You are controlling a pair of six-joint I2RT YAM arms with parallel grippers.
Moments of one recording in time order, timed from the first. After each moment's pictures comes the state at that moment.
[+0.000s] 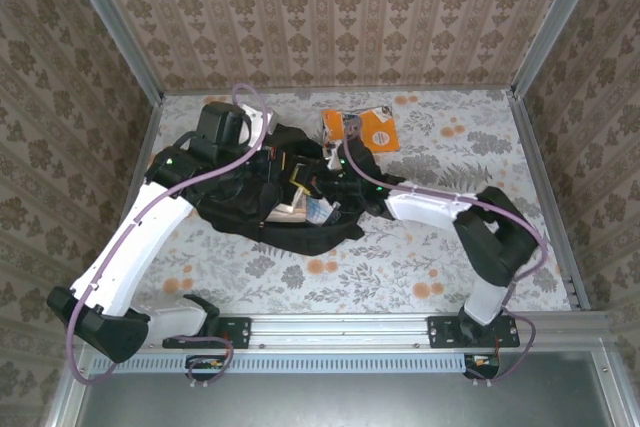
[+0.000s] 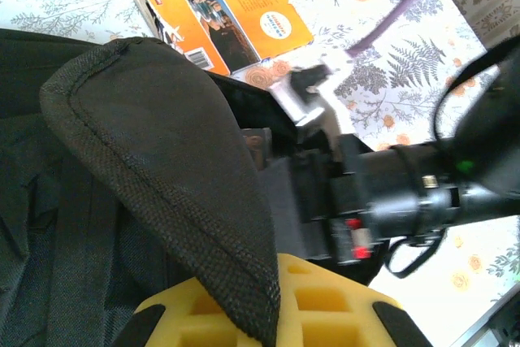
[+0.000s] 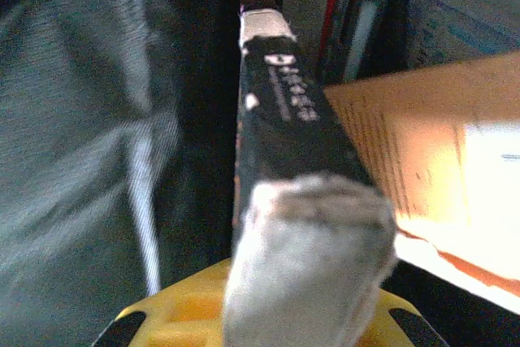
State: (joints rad) left arm -0.57 1.22 1.42 -0.91 0.20 -0.23; right arm 0.71 1.78 1.10 0.31 -0.44 1.35
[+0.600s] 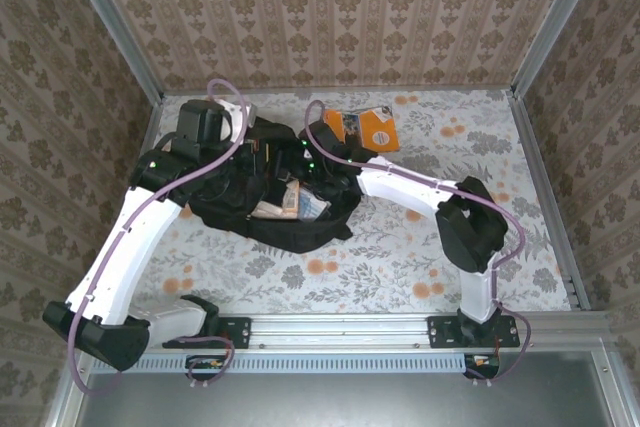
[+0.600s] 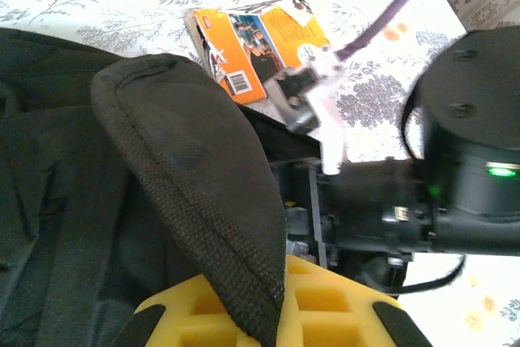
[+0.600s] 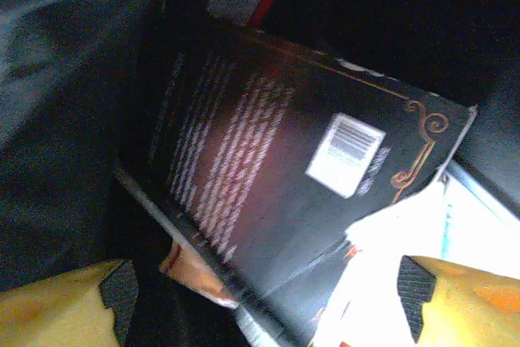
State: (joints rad) left arm -0.46 1.18 1.41 -0.91 0.20 -0.25; right arm 0.76 1.90 1.51 -0.31 -0.18 0.92
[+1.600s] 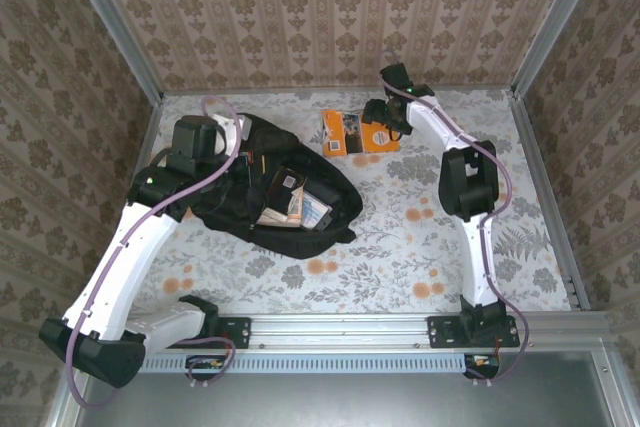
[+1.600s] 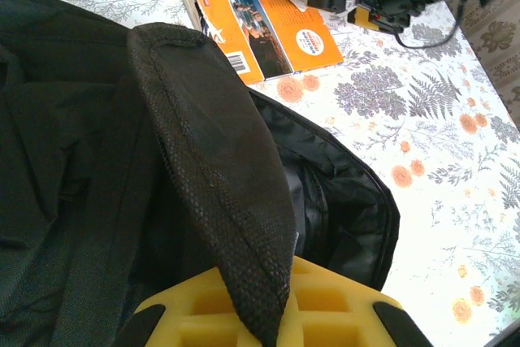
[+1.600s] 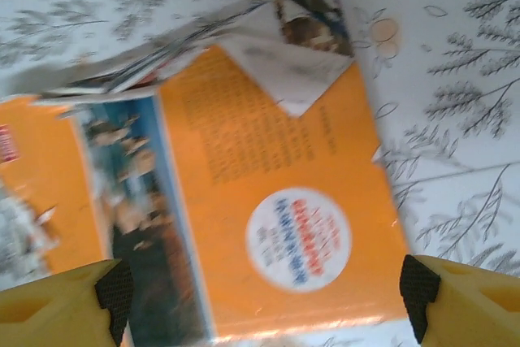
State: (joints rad) left arm -0.44 1.09 1.27 -0.86 0.25 -0.28; right arm 0.23 2.36 2.13 -0.80 0.04 0.49
